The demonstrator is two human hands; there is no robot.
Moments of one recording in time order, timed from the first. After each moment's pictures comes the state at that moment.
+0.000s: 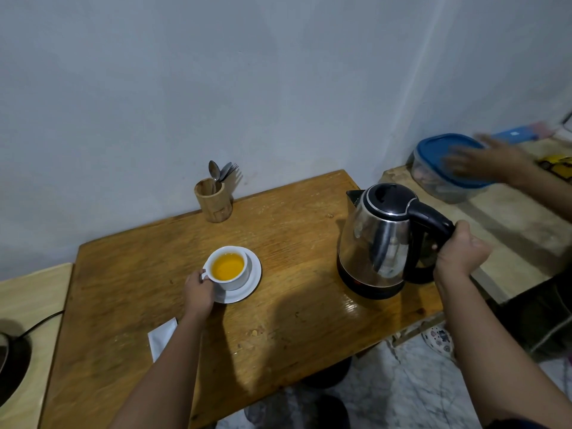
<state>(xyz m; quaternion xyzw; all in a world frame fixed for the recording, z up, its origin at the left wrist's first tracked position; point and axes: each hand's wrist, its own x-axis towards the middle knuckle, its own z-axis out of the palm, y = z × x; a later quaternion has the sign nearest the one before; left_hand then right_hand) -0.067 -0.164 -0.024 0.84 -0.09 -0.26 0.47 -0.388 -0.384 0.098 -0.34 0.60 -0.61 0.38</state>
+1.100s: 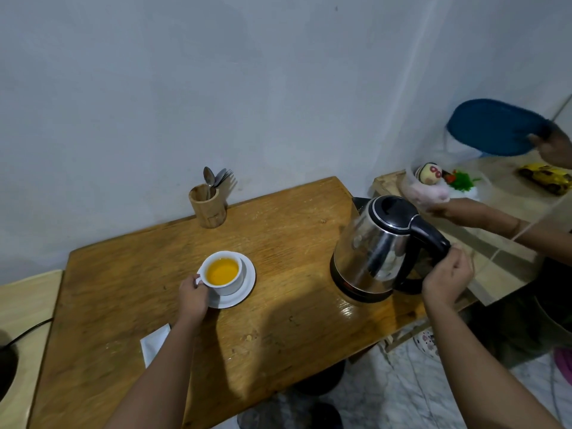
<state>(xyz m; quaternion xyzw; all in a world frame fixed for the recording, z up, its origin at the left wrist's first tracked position) -0.067 -0.163 -0.022 0.84 -0.10 -0.26 0.47 -0.407 -0.363 0.062 -0.46 0.60 -0.58 0.30</state>
